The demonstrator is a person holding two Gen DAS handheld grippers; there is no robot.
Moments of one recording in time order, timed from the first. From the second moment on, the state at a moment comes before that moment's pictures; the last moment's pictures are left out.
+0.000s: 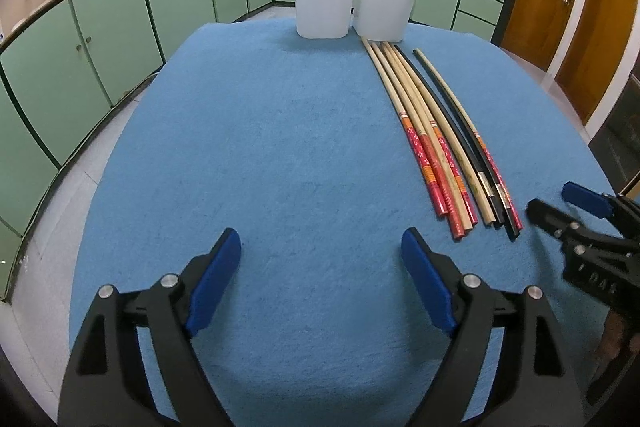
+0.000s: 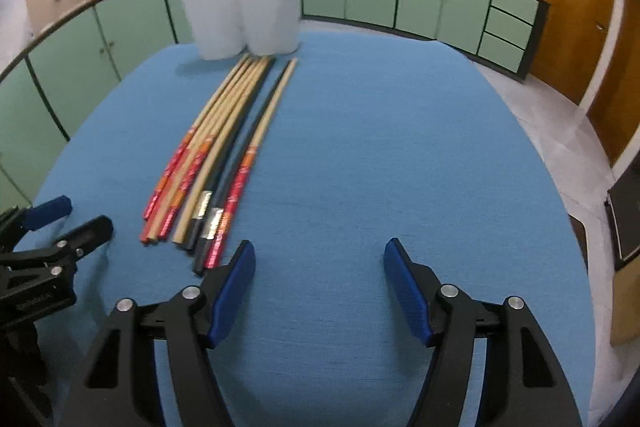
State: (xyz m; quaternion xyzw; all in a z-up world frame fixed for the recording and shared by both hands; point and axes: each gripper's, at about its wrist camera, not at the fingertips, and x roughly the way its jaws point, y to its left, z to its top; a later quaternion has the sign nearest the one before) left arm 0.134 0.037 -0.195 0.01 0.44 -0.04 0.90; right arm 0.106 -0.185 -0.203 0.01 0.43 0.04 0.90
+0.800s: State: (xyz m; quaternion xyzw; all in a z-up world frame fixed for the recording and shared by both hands) left arm 0.140 0.039 -0.199 0.01 0.44 -0.03 0.90; right arm 0.103 -0.162 -0.202 0.01 0.42 0.10 0.90
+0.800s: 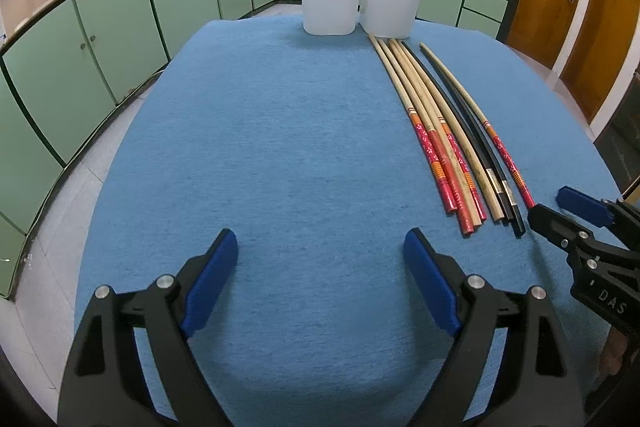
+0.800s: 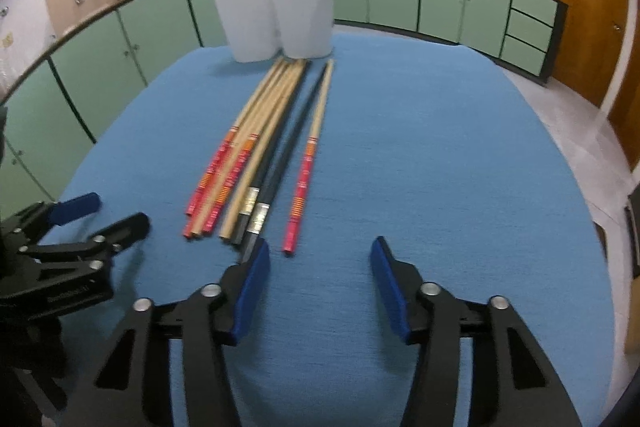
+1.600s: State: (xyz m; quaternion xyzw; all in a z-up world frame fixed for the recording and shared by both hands) left arm 0.154 0.000 -0.204 0.03 0.46 -0.06 0.89; right arm 0.106 -0.186 -0.206 0.04 0.42 0.09 0.90
